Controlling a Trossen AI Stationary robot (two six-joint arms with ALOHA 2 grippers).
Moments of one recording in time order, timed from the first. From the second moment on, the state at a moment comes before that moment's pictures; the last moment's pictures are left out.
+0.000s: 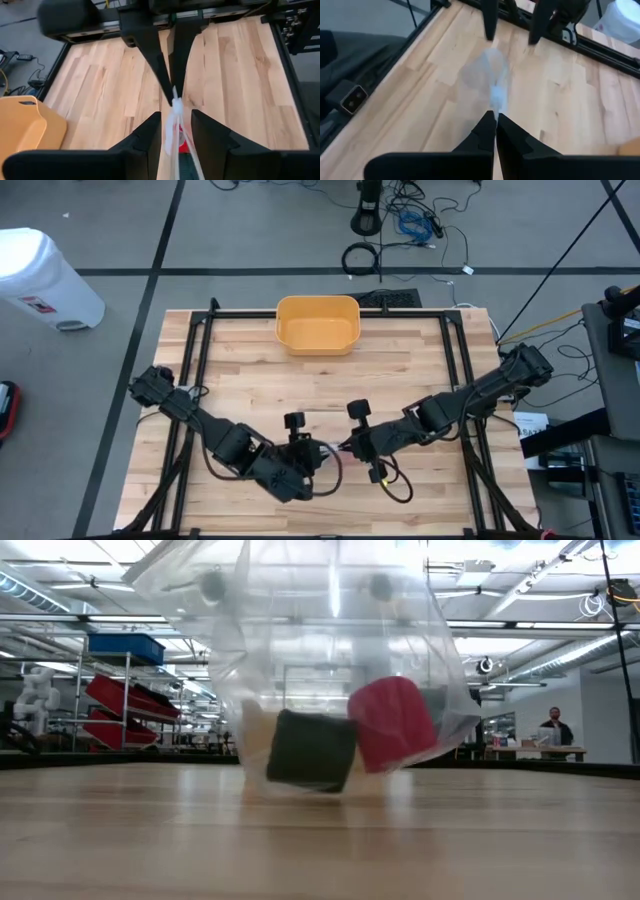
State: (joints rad) left arm -0.57 1.80 1.81 -0.81 -0.65 -0.29; right arm 0.45 1.53 1.32 -0.44 0.27 -0.06
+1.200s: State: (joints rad) left arm -0.61 1.93 1.81 -0.73 -0.82 -0.28; right arm 0.49 1.53 1.24 -0.38 0.29 -0.02
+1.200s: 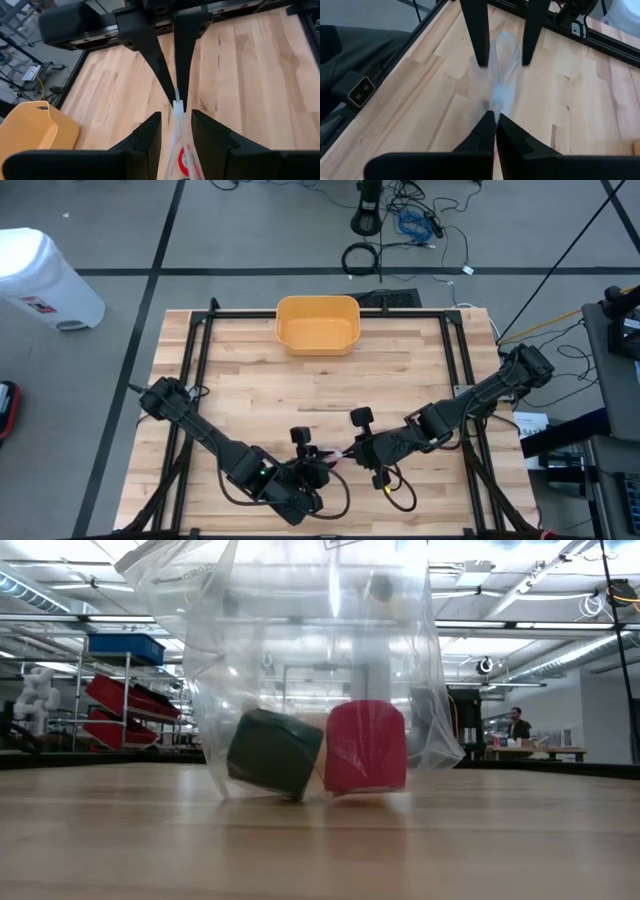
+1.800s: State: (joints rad) left arm -0.57 1.96 1.81 -0.70 -0.79 -0.25; right arm 0.49 1.53 1.24 -0.38 0.29 -0.02
